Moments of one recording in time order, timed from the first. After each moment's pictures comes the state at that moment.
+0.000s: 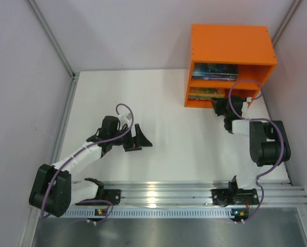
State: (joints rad) left arm -0.36 1.18 0.54 -0.10 0.69 -0.66; right arm 0.03 1.72 0.76 0.53 0.03 1.37
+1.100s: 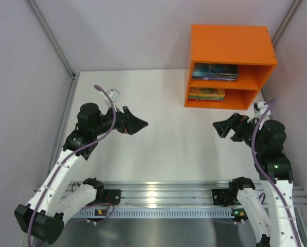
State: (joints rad) left arm -0.36 0.93 0.91 -0.27 0.59 -0.51; right arm 0.02 0.57 0.84 -0.58 -0.37 0.43
